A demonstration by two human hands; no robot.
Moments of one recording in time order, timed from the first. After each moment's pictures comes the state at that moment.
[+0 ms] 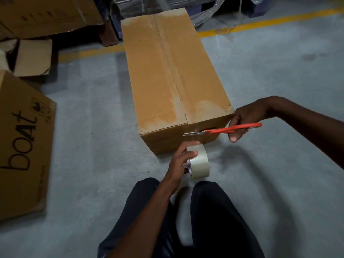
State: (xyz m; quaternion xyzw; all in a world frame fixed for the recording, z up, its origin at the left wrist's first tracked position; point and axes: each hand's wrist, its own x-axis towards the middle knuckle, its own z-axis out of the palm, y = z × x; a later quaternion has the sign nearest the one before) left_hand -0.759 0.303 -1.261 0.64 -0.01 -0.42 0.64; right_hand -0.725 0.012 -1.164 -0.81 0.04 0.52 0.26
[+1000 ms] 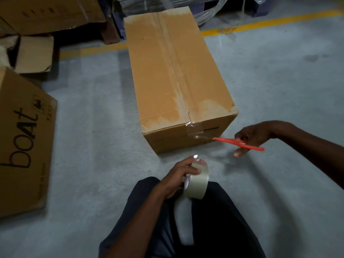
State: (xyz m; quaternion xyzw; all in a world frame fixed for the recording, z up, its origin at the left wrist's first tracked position) left_hand -0.762 0.328 -1.260 0.63 -0.03 -0.53 0.57; right_hand -0.761 0.004 -1.220 -0.84 0.05 0.50 0.20
